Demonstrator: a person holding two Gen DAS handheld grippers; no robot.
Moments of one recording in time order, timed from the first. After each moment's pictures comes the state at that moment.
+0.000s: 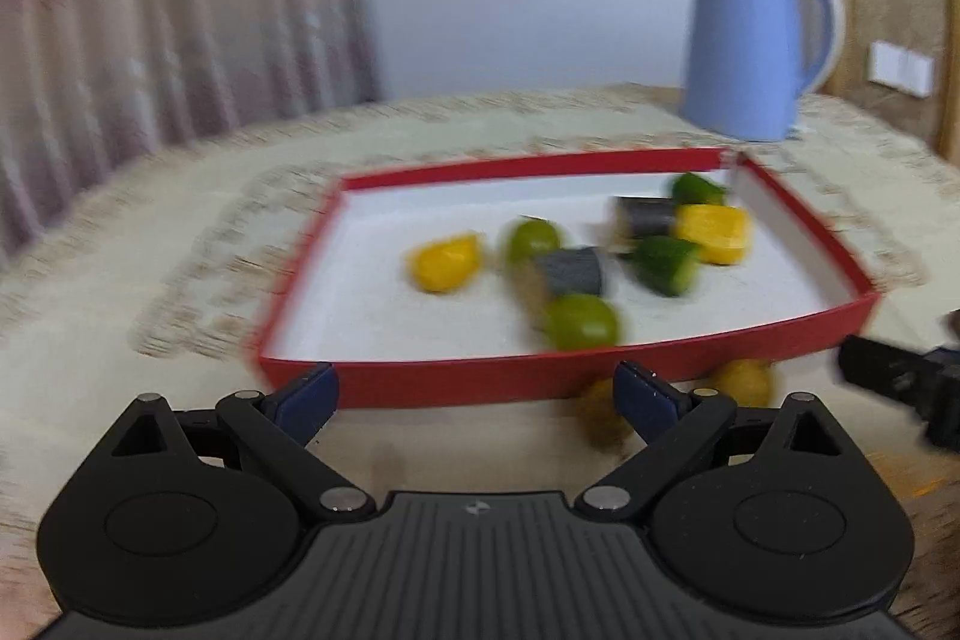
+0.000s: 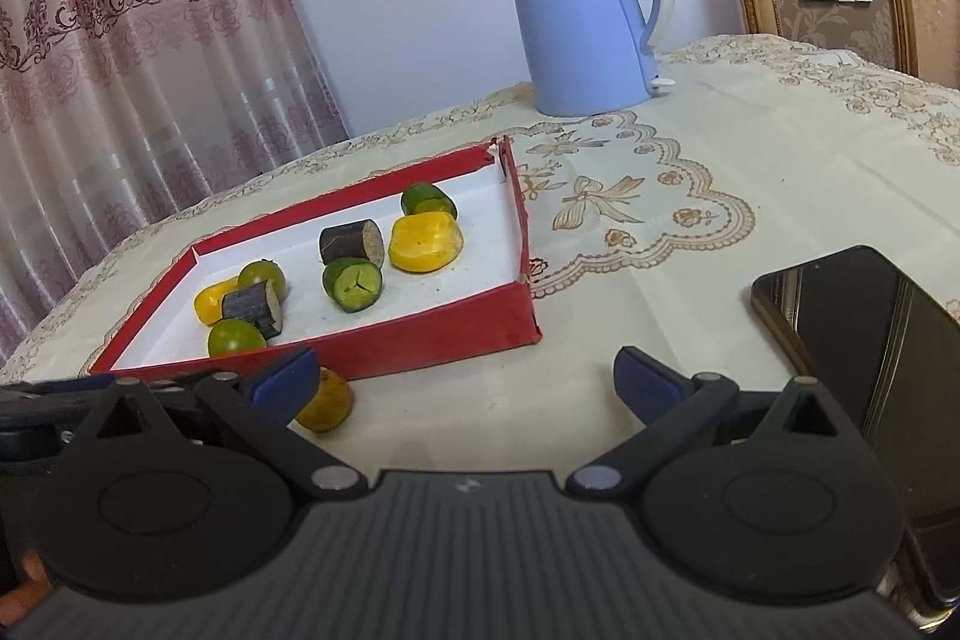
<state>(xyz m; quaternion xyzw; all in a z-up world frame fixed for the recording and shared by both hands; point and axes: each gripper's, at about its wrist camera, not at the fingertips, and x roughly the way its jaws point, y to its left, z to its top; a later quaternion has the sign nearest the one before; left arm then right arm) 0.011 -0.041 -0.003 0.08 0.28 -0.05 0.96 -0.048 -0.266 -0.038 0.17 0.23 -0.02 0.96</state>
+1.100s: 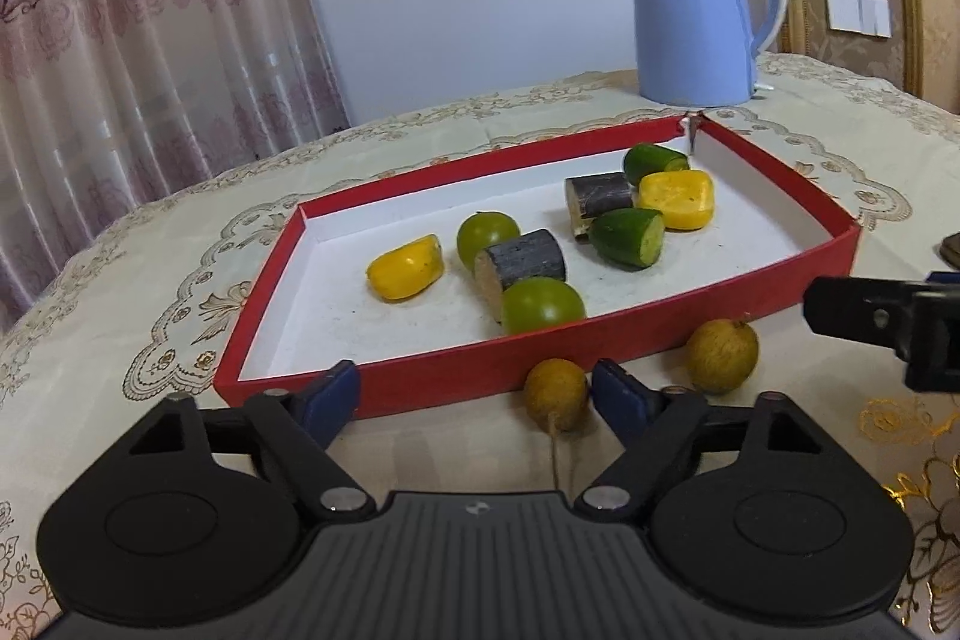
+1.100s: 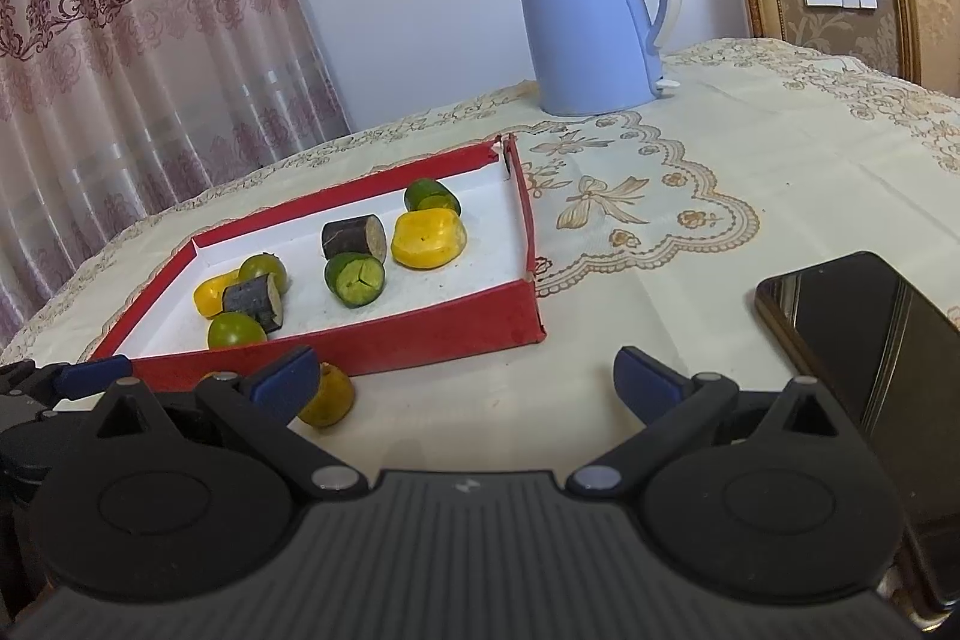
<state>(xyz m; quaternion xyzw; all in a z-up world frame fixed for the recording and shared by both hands) 0.005 -0.064 -0.017 0.14 0.26 -0.09 0.95 -0.048 -0.262 -0.037 0.16 0.23 -0.02 0.96</state>
